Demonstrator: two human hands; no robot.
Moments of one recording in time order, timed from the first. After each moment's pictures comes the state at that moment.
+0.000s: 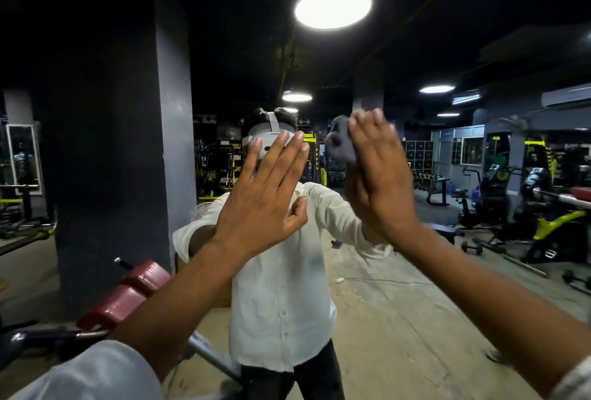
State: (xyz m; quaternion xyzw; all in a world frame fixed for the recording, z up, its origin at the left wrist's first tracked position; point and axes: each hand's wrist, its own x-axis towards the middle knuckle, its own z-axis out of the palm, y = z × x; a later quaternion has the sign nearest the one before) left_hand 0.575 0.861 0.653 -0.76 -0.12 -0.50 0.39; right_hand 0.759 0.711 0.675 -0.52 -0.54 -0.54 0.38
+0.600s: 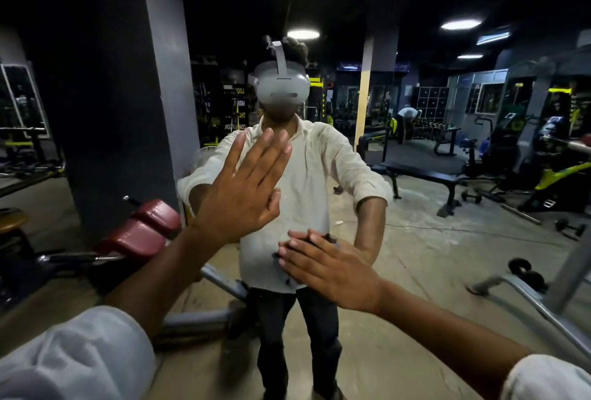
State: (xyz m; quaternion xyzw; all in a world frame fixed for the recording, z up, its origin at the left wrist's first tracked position) left_hand 0.571 0.859 0.553 -0.79 -0.11 -0.44 0.42; right_hand 0.780 0.696 0.433 -0.43 -0.78 -0.46 0.03
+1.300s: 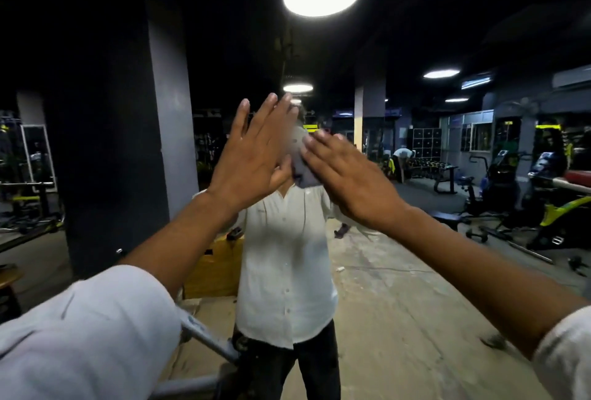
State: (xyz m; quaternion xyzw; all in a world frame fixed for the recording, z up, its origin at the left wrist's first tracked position) left_hand 0.646 0.798 0.699 -0.76 -0.16 -0.45 0.43; right_hand 0.838 0.640 0.664 -0.50 -0.66 -0.54 0.15
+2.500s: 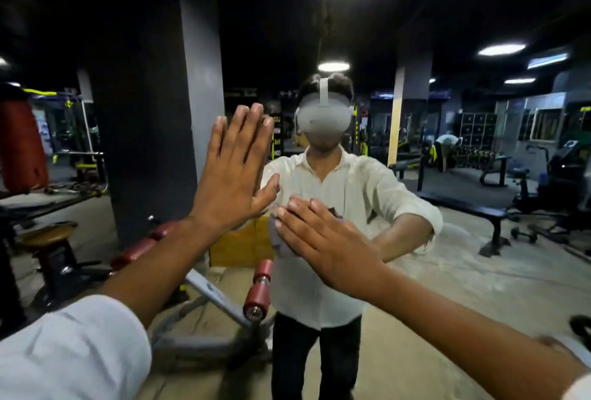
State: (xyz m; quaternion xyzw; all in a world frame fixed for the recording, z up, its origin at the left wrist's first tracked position) left_hand 0.670 0.779 0.631 -0.76 -0.19 -0.49 0.38; right_hand 0.875 0.648 0.539 -0.42 -0.73 -0.54 0.08
